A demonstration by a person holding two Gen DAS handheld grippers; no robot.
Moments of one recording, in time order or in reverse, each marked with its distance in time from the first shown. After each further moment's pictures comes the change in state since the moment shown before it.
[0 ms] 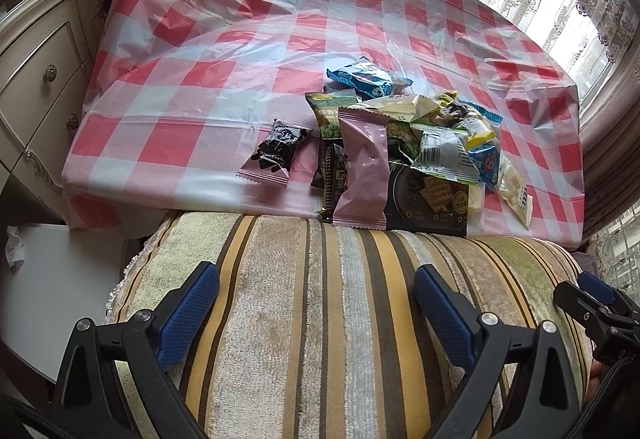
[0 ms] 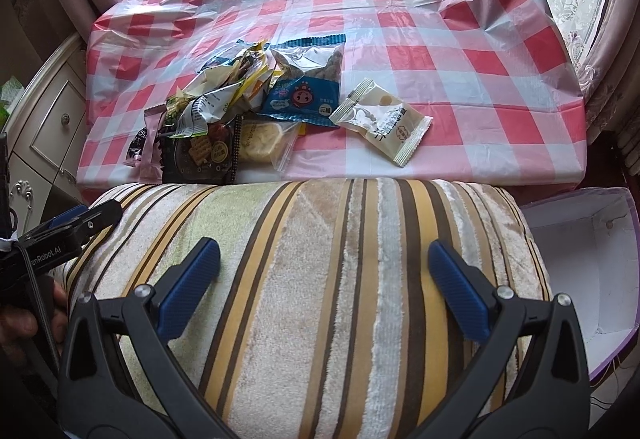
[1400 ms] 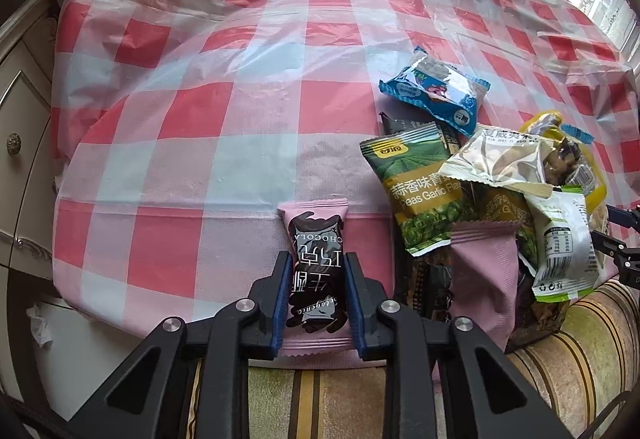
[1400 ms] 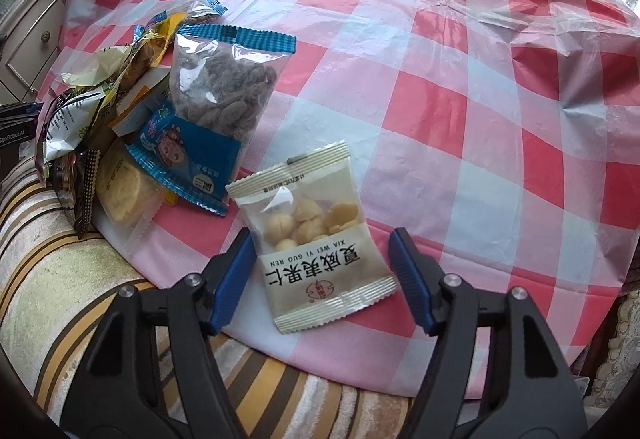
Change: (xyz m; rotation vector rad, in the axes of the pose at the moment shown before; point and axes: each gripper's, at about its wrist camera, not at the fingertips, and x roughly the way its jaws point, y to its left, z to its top) left arm 0.085 0.017 0.084 0.116 0.107 0.132; right arm 0.116 -0.054 0.106 -0.383 0.152 0.015
